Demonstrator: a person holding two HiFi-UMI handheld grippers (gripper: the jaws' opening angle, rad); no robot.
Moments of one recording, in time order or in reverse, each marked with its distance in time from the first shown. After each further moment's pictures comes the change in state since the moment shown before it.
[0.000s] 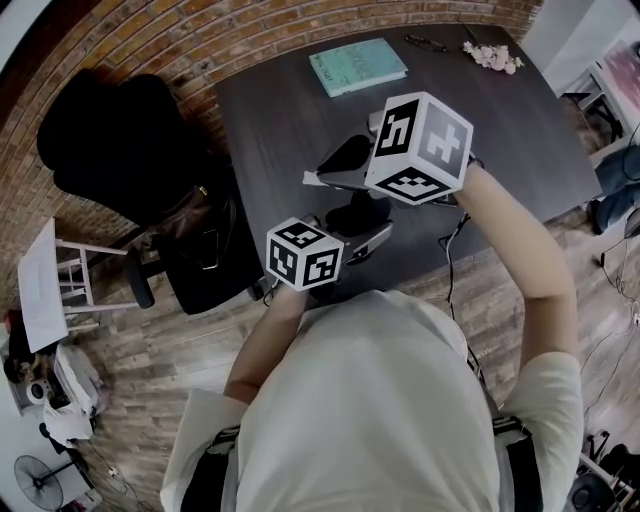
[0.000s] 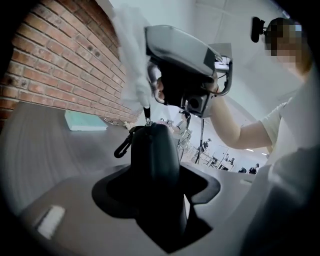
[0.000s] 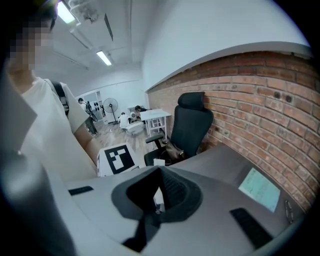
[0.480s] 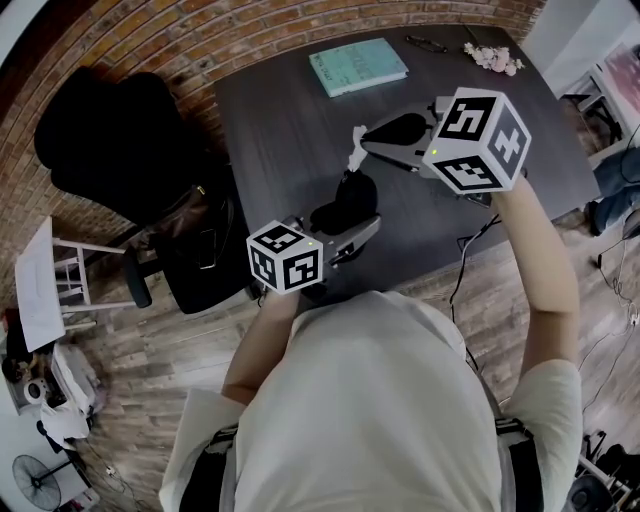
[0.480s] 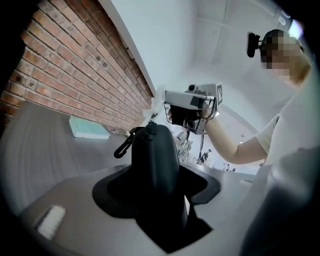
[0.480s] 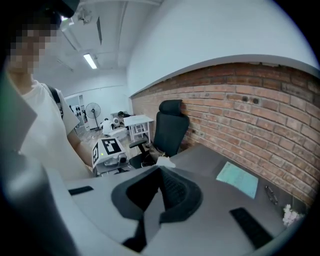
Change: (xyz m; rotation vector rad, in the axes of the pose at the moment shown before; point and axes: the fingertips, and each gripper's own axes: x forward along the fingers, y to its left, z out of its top) left arm -0.023 0.010 0.023 -0.032 -0.127 0.000; right arm -0.062 -0.040 -0.022 0.085 -0.068 -0.200
